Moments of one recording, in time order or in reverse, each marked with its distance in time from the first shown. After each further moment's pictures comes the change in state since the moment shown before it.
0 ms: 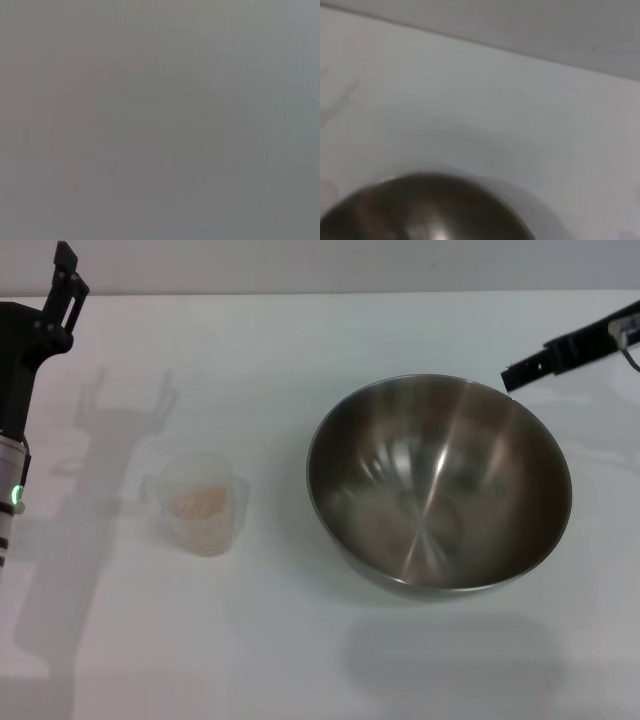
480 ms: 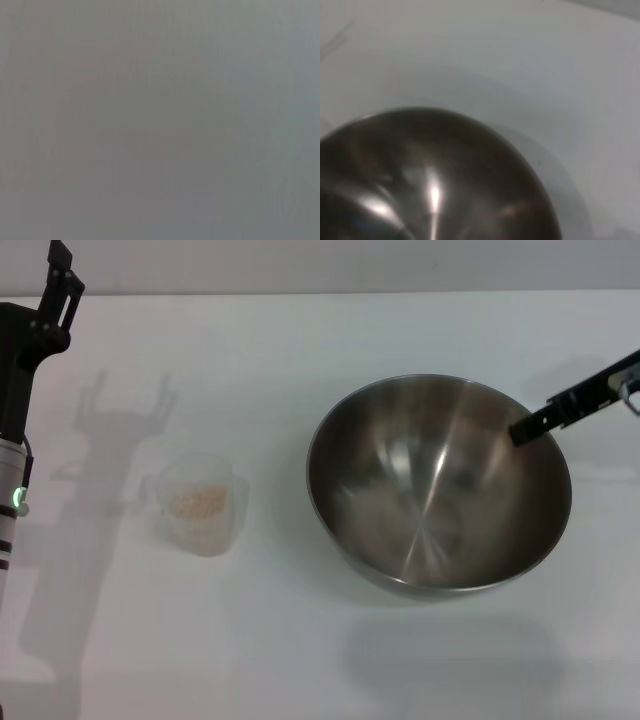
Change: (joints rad) left arm 0.010 -0.007 -0.008 -0.021 -0.006 0.017 -0.005; right arm 0.011 0.004 0.005 0.145 -0.023 0.004 -0.126
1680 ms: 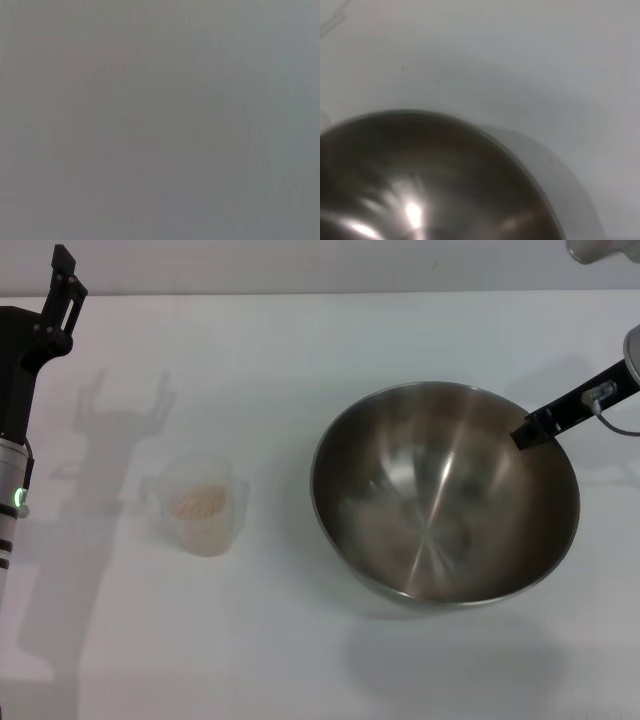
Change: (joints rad) left arm -0.004 0.000 -0.001 0.010 -0.002 -0.025 0.000; right arm 0.048 0.002 0.001 0.152 -0.007 -0.081 -0.047
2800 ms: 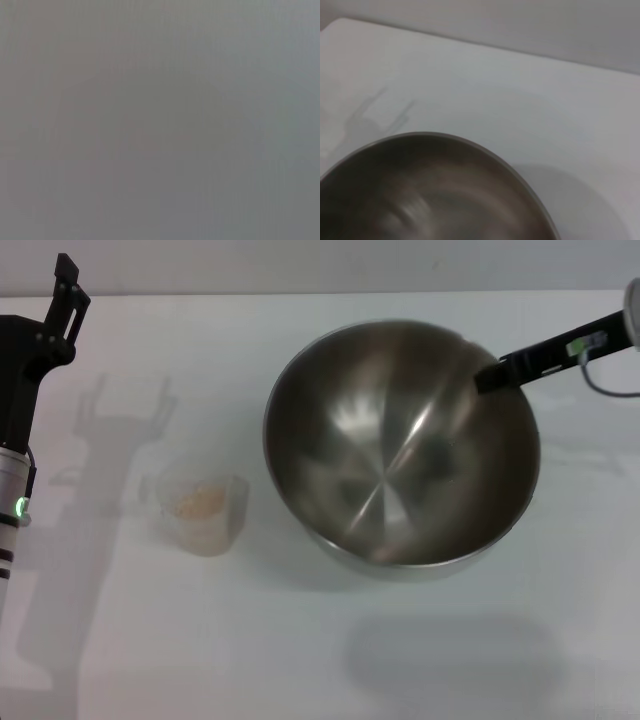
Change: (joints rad) left arm 0.017 0.000 0.013 -0.012 0.006 0.008 0.000; right arm -0.017 0.039 0.140 -0.058 0.153 -0.022 -0.071
